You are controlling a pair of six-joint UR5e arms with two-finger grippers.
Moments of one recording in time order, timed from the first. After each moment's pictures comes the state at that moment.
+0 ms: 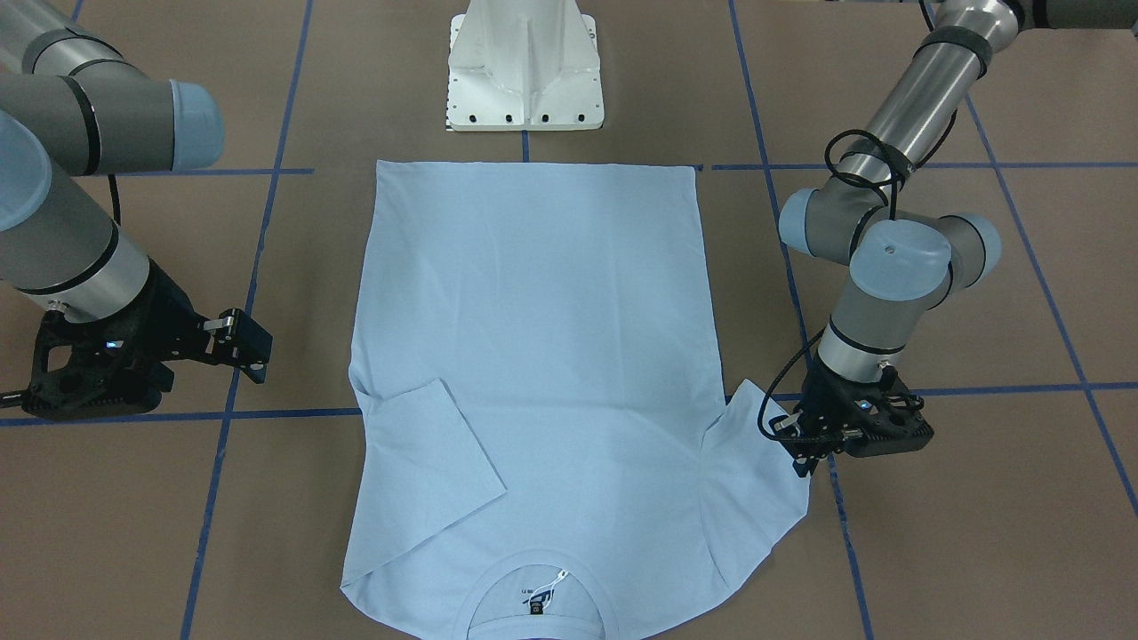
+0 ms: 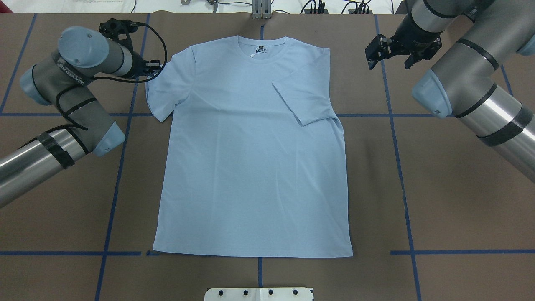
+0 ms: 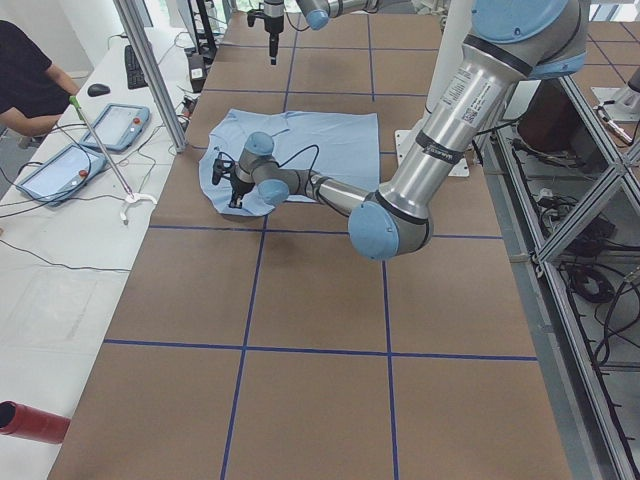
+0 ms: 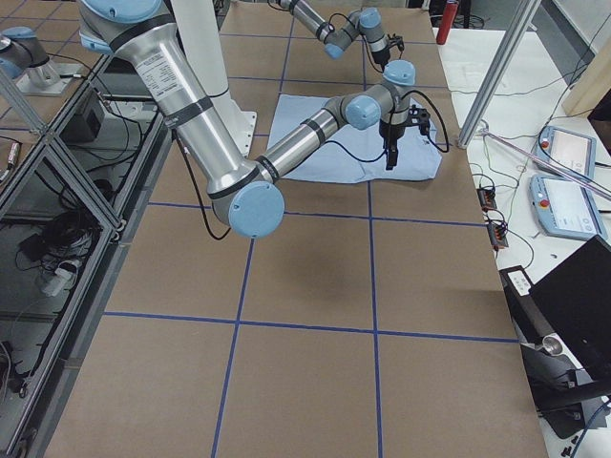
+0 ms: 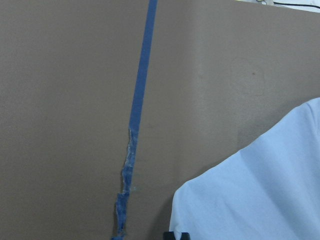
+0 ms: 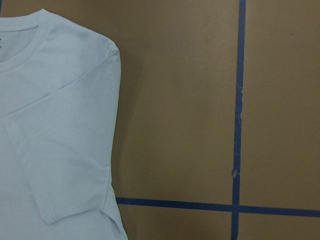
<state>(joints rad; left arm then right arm) -0.86 -2.18 -1.27 -2.18 -1.78 -1.14 1.02 -1.00 1.65 -1.61 2.17 0.75</state>
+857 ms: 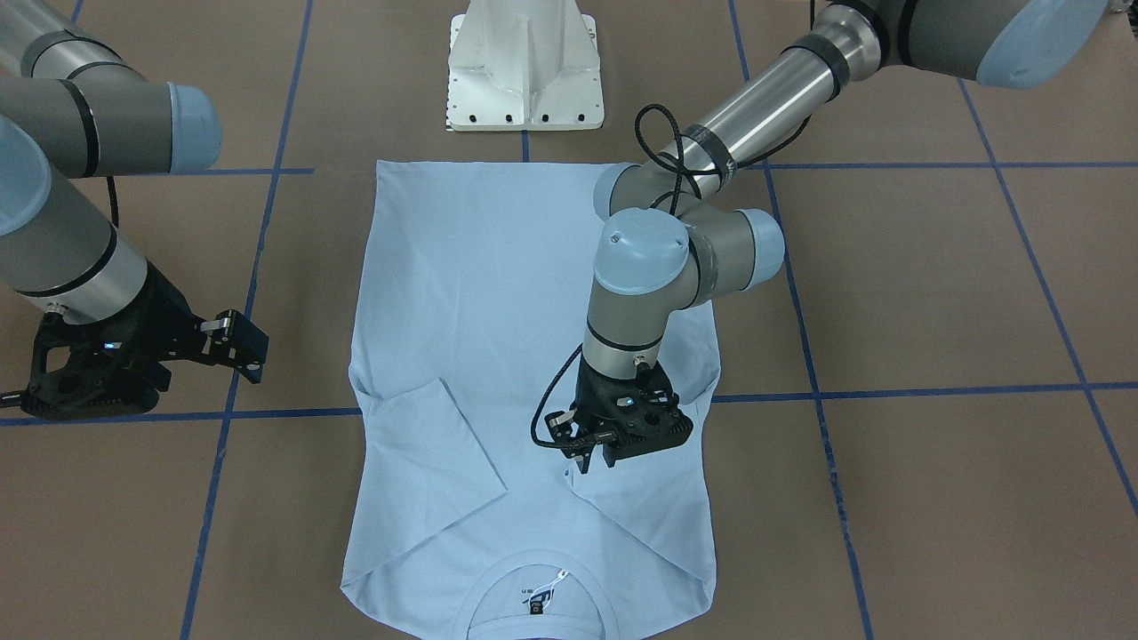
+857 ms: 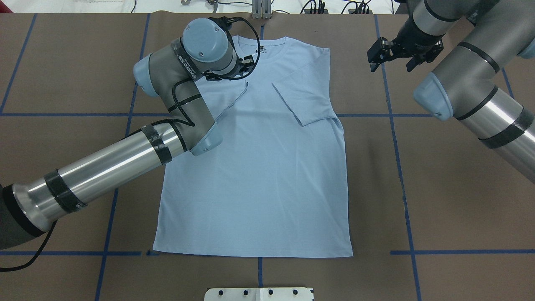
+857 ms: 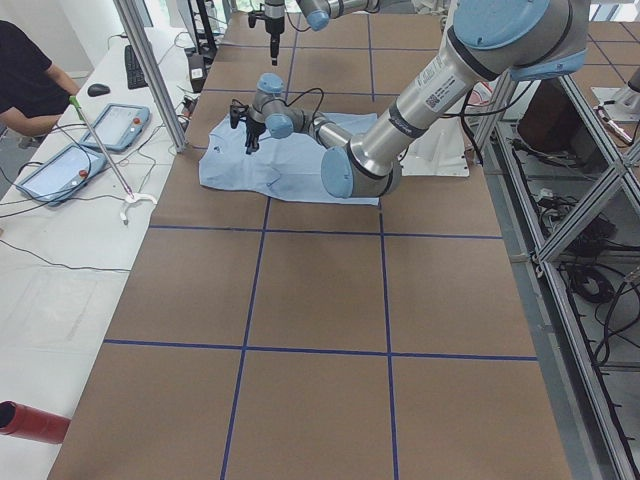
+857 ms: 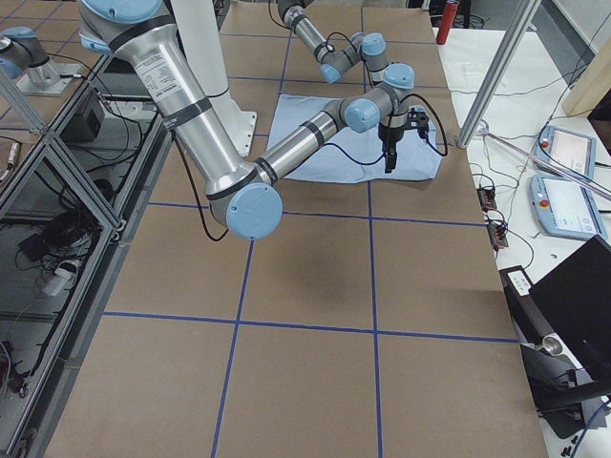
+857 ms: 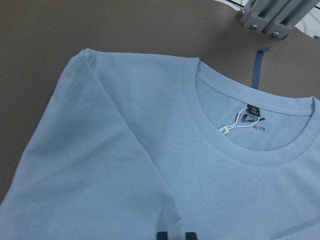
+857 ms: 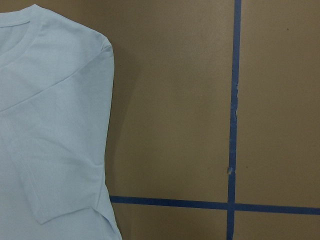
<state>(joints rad) -0.71 -2.54 -1.04 -2.10 -1.70 -1.38 1.02 -1.01 1.65 -1.61 2.17 0.75</state>
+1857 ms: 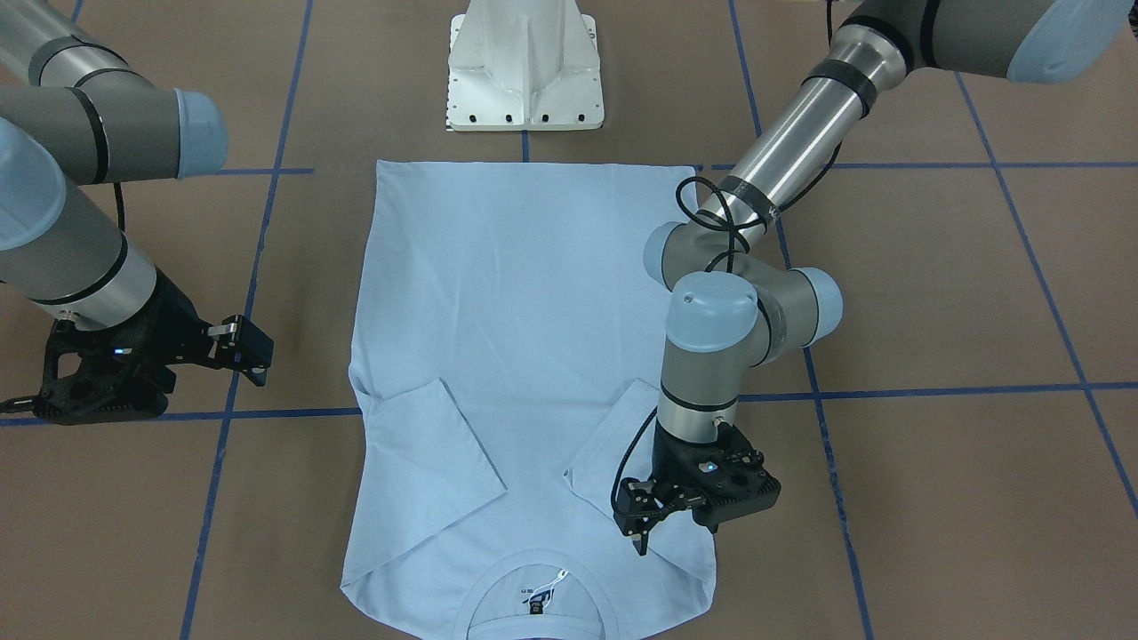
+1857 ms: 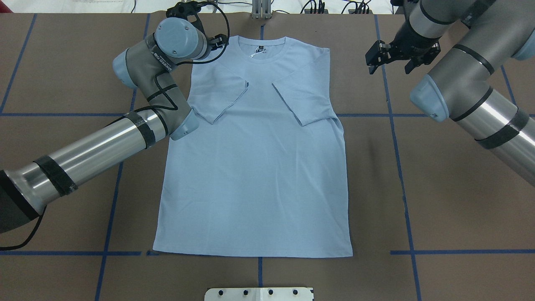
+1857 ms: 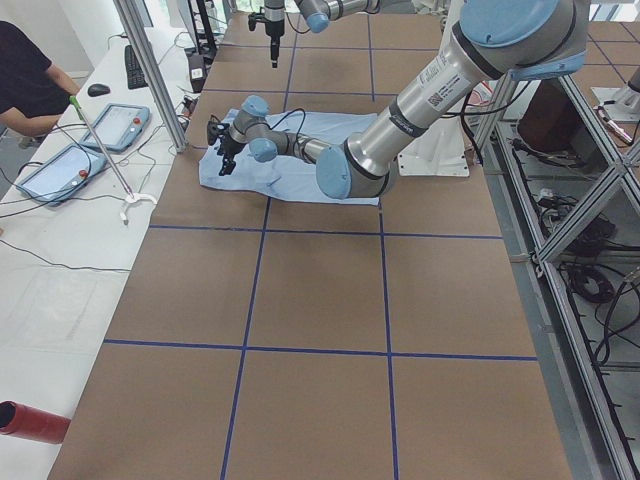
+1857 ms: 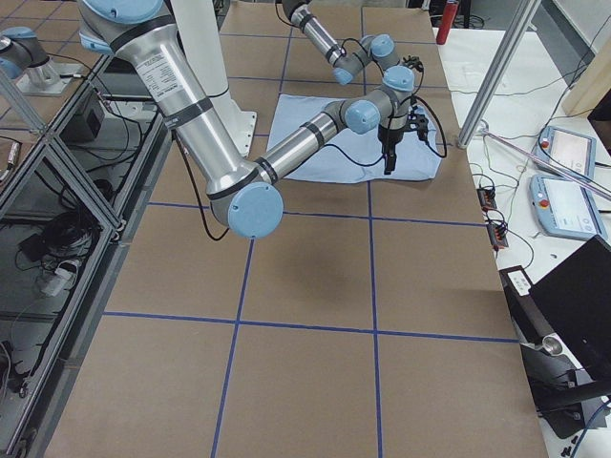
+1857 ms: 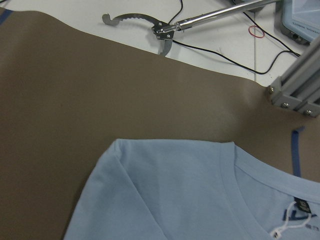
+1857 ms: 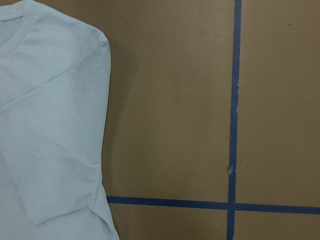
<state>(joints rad) -0.78 -2.54 -0.82 -2.34 -1.53 -1.35 1.01 -1.01 1.63 -1.61 2.17 0.75</state>
